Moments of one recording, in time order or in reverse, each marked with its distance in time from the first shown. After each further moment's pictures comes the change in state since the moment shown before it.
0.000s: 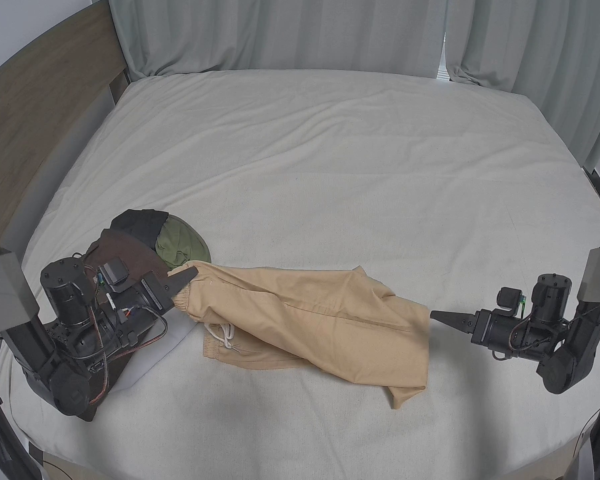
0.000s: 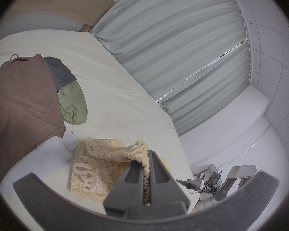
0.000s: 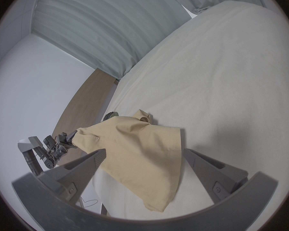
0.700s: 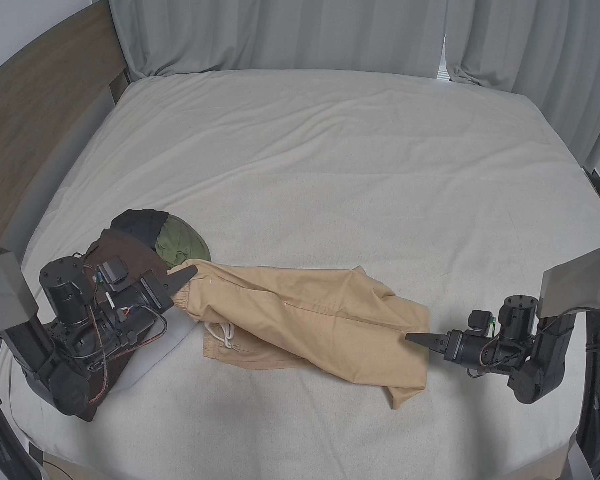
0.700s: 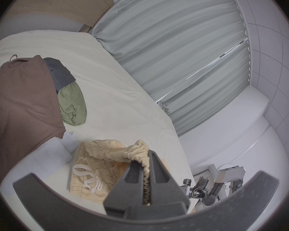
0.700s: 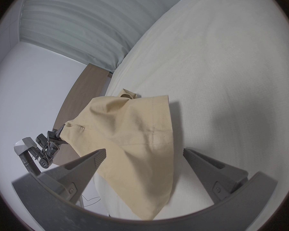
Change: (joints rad) left arm 0.000 -0.005 -0.001 0.000 0.000 0.000; right arm 0.056 0.251 -0.082 -0.093 -0.002 0.071
